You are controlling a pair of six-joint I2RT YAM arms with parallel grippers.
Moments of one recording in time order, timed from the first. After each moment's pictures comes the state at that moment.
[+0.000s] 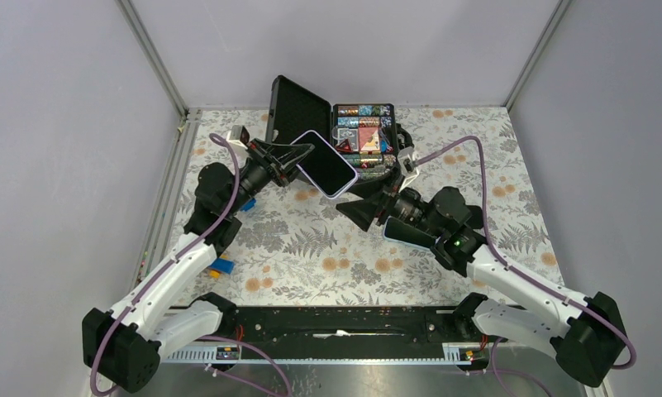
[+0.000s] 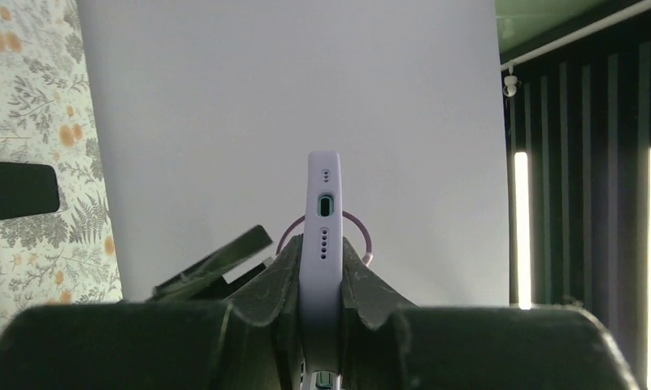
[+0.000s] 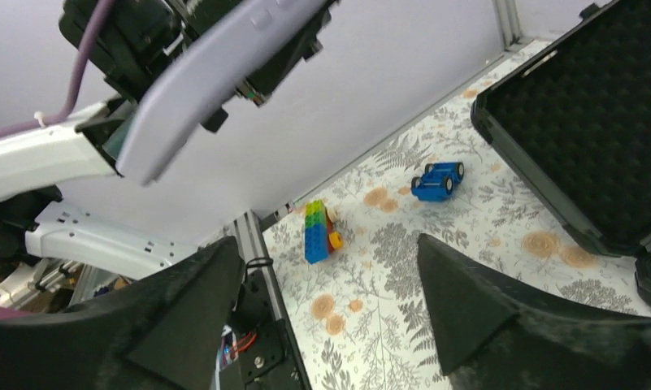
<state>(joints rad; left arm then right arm) -0.45 0.99 0.78 0.39 0.35 -1.68 0.74 0.99 0.64 0.53 -0.35 0.56</state>
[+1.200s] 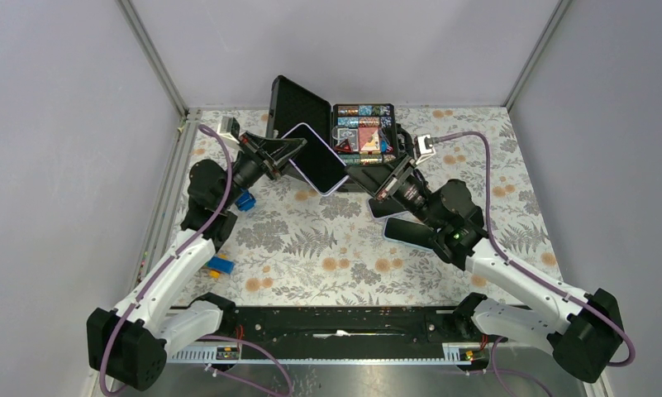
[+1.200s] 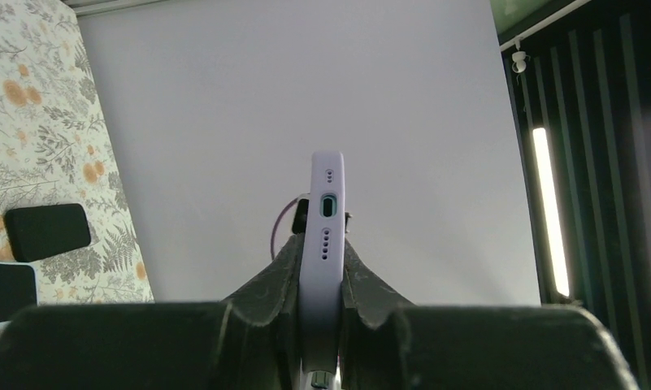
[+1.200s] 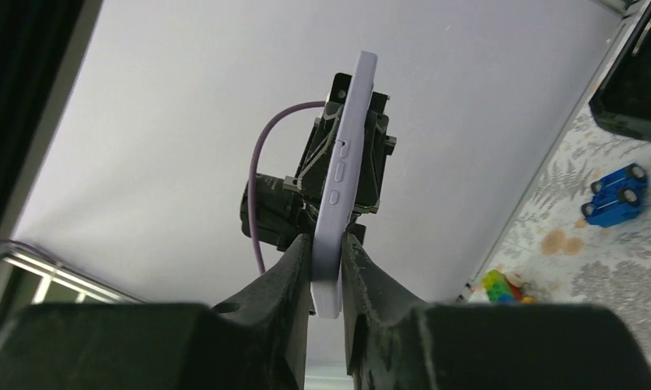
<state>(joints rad) -0.36 1.00 0.79 0.46 0.44 -1.59 0.73 1.02 0.74 0.57 -0.16 1.22</state>
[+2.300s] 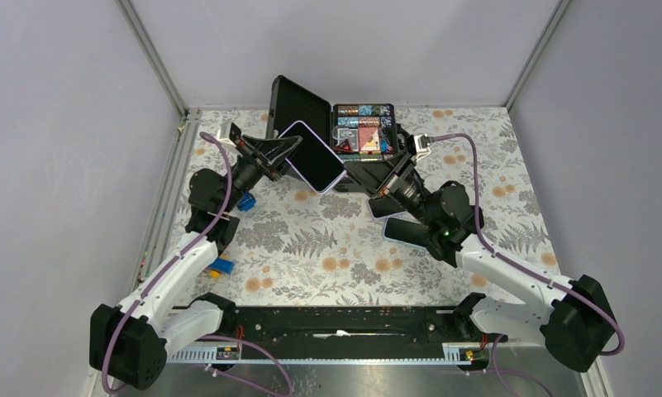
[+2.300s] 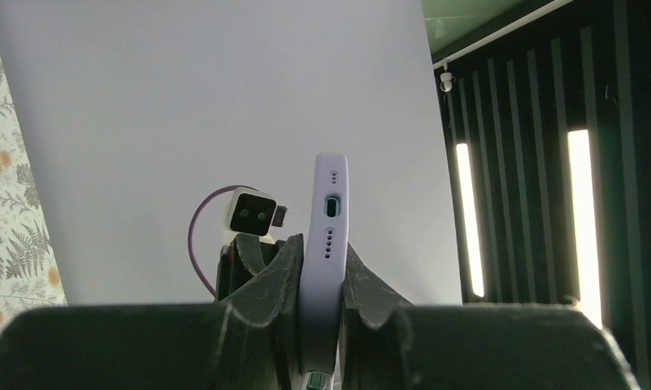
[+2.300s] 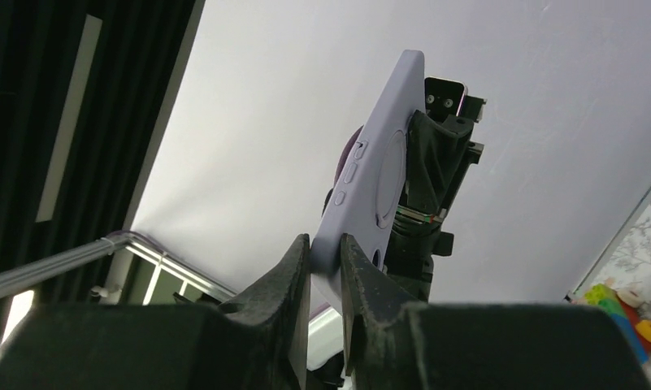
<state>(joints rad) -0.36 1.00 0.72 0.66 0.41 -1.79 0.73 1.11 0.69 0.87 -0.21 1.47</state>
